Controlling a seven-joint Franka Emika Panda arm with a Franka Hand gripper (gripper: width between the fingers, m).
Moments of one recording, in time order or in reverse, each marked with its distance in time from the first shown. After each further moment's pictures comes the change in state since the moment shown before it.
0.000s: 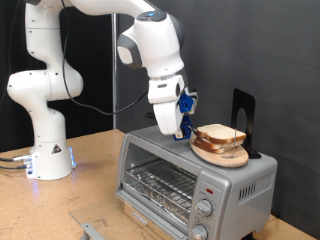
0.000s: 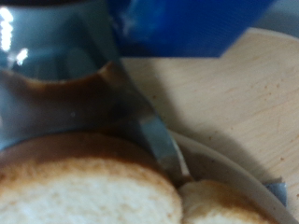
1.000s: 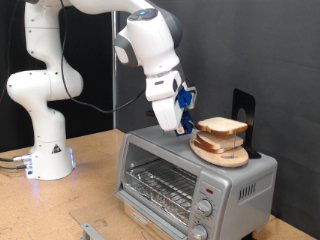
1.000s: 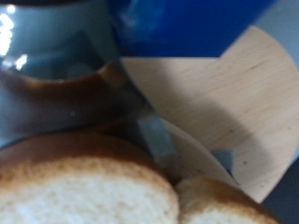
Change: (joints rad) arm 0.000 -0.058 -0.001 -0.045 0.121 0.029 -0.096
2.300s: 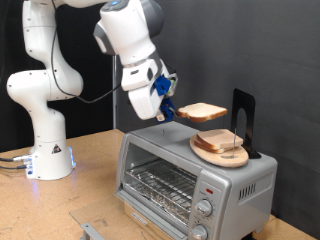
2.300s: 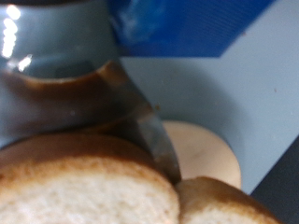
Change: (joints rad) arm -0.009 -0.182 -0.087 -0.153 0.126 -0.091 -0.111
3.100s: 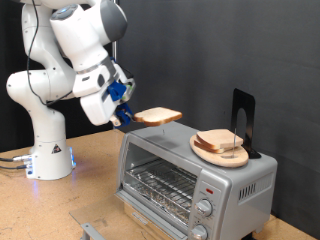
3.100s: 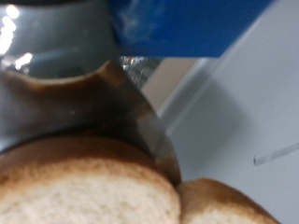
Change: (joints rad) arm -0.051 -0.188 -0.143 -0.205 -0.051 -0.098 -0.185
